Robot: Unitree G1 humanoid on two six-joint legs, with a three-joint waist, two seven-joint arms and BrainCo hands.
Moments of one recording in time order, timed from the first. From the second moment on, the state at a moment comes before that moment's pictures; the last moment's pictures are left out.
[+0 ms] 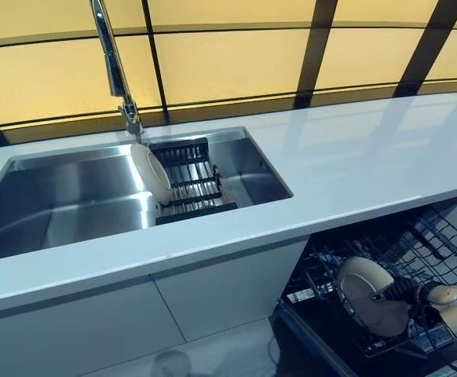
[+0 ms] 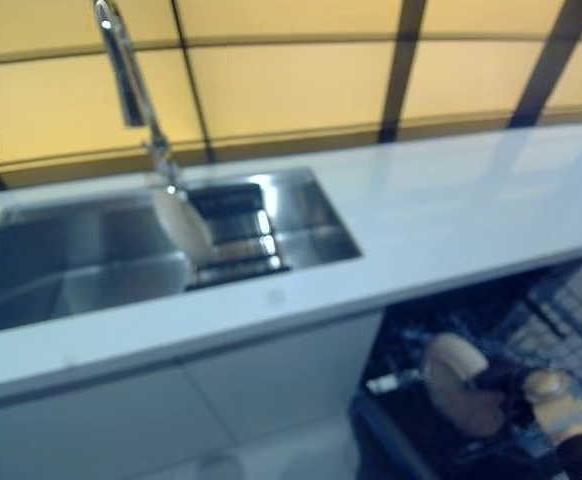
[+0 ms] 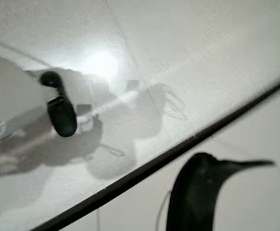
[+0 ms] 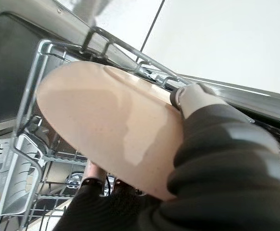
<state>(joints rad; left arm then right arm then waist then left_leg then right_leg) -0.02 0.41 -0.25 1.07 -0.06 0.11 -0.11 -0.40 -0.91 0.18 0.58 0.02 0.31 0.49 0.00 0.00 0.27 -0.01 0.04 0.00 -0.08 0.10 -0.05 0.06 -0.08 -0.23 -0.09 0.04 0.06</state>
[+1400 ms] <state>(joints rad) -0.03 0.41 -0.25 1.07 -0.09 0.12 -0.11 -0.50 -0.85 0.23 0.75 -0.05 0.31 0.49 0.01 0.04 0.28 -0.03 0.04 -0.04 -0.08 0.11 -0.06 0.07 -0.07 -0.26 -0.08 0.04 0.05</state>
